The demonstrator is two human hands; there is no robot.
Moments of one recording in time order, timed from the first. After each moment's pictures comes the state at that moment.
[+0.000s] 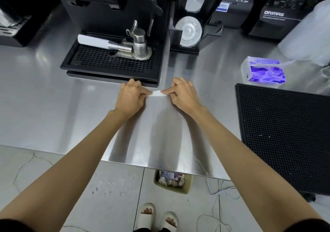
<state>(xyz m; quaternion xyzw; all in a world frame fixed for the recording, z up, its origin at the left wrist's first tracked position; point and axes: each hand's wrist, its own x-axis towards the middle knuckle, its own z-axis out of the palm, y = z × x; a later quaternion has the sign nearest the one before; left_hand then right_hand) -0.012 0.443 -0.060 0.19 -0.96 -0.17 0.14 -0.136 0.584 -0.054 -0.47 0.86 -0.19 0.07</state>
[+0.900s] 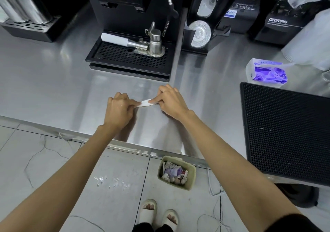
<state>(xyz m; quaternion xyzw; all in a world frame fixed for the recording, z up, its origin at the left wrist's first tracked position) 0.089 0.452 -0.055 0.28 -0.94 -0.15 0.15 -0.058 0.566 -0.045 -0.54 0.81 -0.20 0.11</state>
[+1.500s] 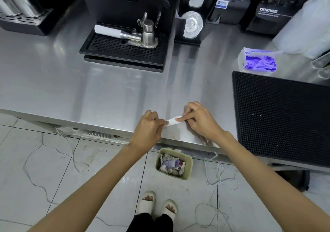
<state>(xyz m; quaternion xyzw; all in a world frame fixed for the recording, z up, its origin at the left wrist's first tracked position) 0.100 0.570 -0.060 0.13 -0.95 -0.23 0.15 -0.052 0.702 -0.053 -0.50 0.81 -0.25 0.15</state>
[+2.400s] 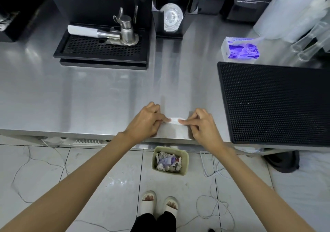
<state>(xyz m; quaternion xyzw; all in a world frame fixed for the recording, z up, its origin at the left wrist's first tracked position) 0.067 0.559 -0.057 -0.01 -0.96 -0.28 0.06 -0.022 0.751 -0.057 -0.39 0.87 -0.29 0.09</state>
